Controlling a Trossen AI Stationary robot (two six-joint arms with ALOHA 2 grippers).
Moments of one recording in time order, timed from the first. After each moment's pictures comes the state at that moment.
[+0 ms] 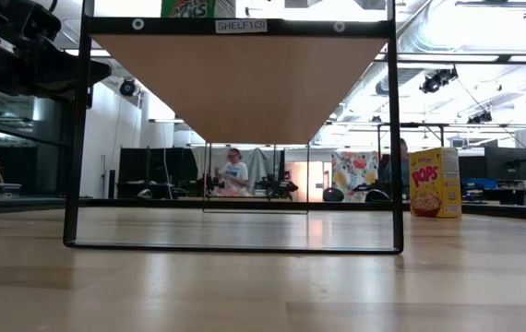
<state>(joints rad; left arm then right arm) 0.00 0.01 0.01 0.01 0.01 0.03 0.44 2.10 1.89 -0.41 0.57 0.66</state>
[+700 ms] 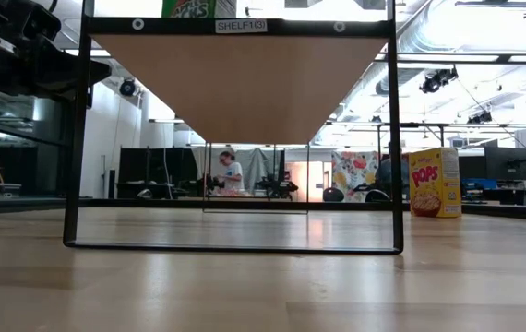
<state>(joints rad) 0.00 0.01 0.01 0.01 0.01 0.03 0.52 2.10 1.87 -0.54 0.78 0.45</state>
